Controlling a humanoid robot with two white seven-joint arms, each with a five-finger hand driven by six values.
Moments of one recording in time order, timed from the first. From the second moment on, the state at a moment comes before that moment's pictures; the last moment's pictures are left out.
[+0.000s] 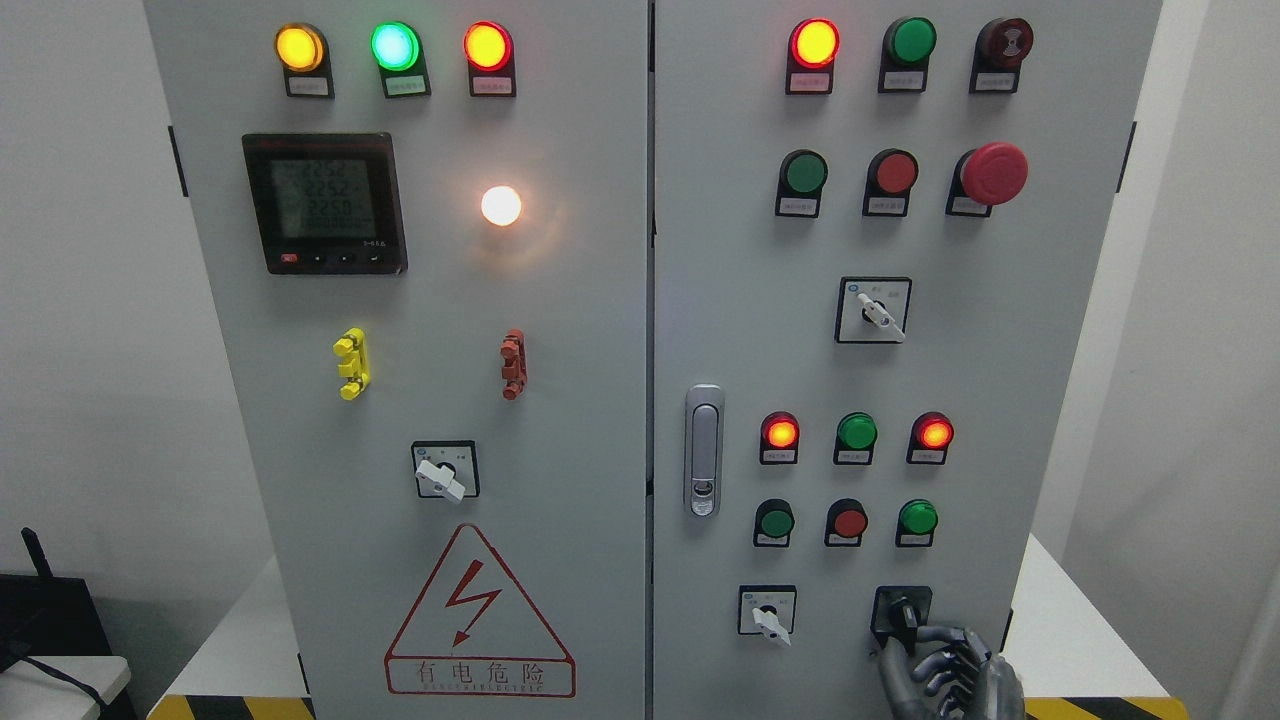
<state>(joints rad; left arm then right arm) 0.00 -0.09 0.08 0.06 0.00 -0.16 0.05 -0.22 0.08 0.04 -1.57 0.26 0.10 -0.39</state>
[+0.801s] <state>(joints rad) 0.00 -0.09 0.08 0.06 0.00 -0.16 0.05 -0.22 0.08 0.04 -1.57 0.26 0.10 -0.39</state>
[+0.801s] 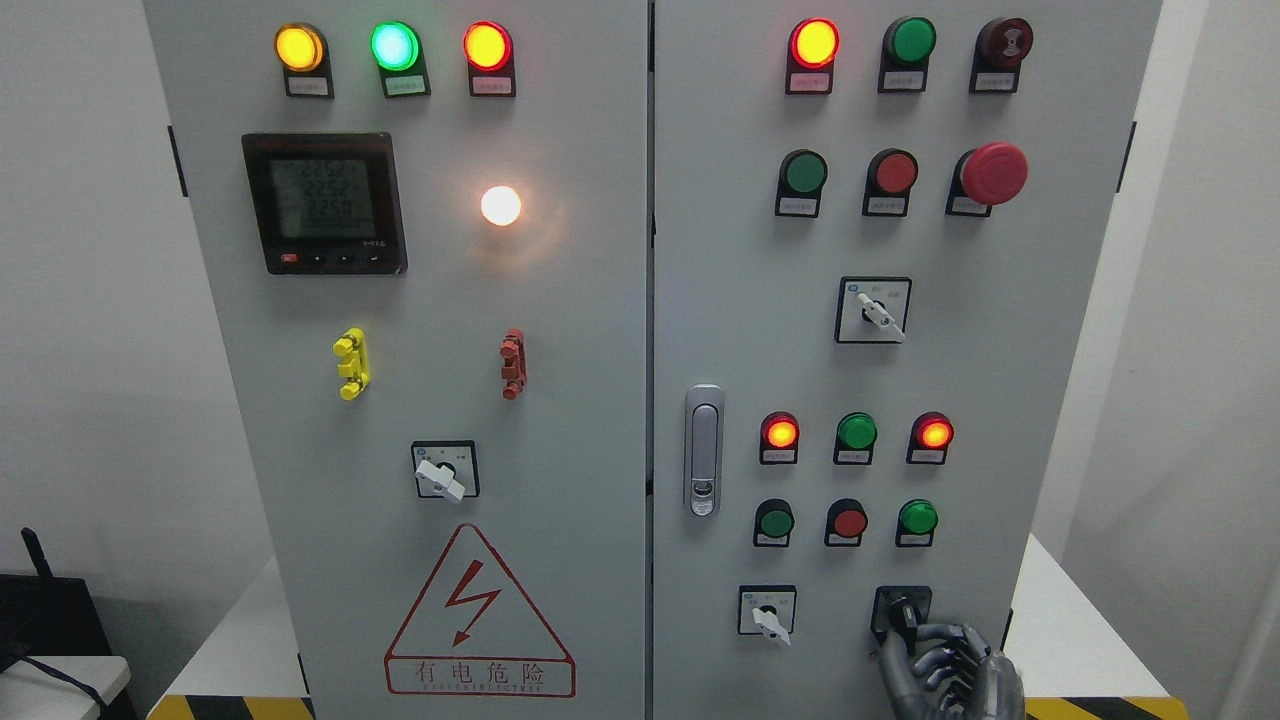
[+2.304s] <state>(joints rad) 0.00 -0.09 0.08 0.06 0.00 -0.16 0.05 -0.22 0.08 0.04 -1.57 0.25 0.11 -0.39</state>
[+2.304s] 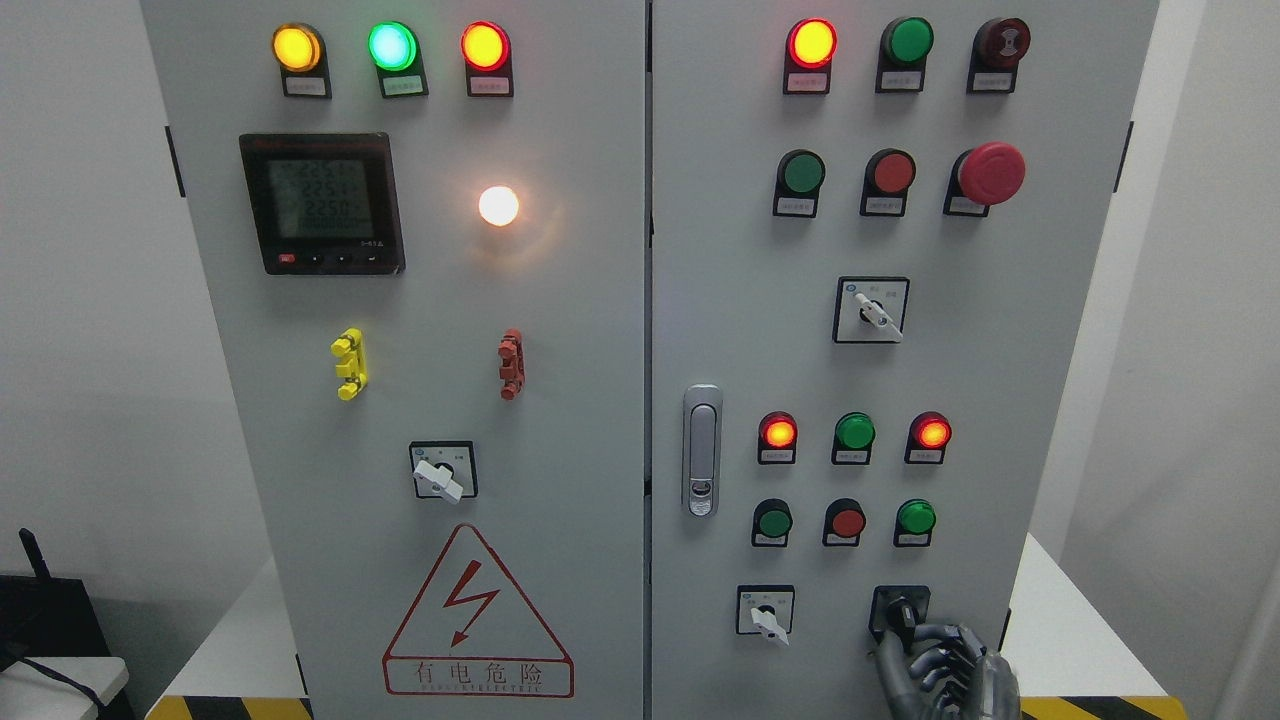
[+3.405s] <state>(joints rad) 0.00 -0.09 0.08 0.06 0.00 -0.16 0.05 -0.23 0.09 0.04 -1.57 0.24 0.12 -0.38</state>
